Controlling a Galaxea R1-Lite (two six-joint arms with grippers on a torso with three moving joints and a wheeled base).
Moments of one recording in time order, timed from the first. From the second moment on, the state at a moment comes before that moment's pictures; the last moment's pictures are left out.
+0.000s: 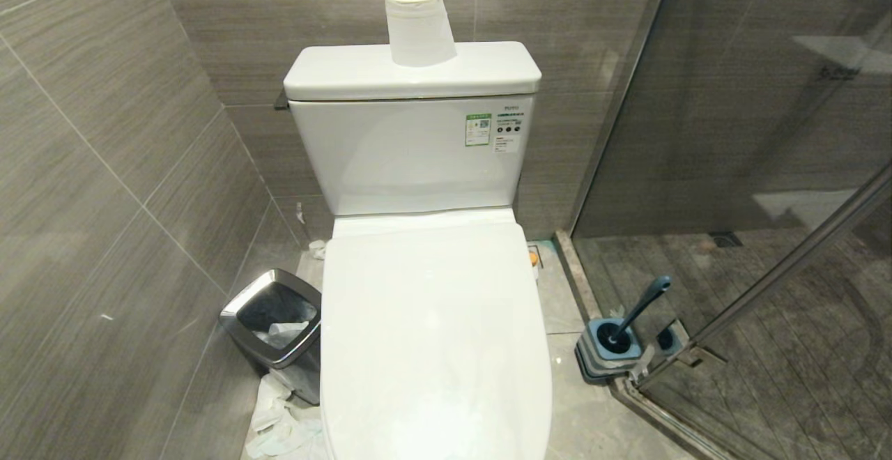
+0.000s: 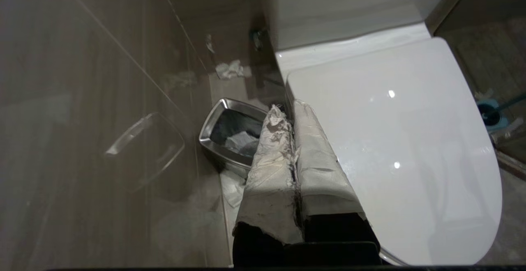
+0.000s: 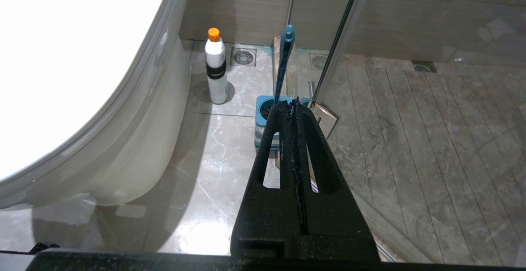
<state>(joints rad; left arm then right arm) -0.16 0.99 -1.47 0.68 0.08 0.08 0.00 0.00 0.00 0.00 0.01 -0.06</state>
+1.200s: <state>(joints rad) 0.01 0.20 -1.02 0.66 0.07 0.15 0.00 0.00 0.00 0.00 0.01 -0.06</state>
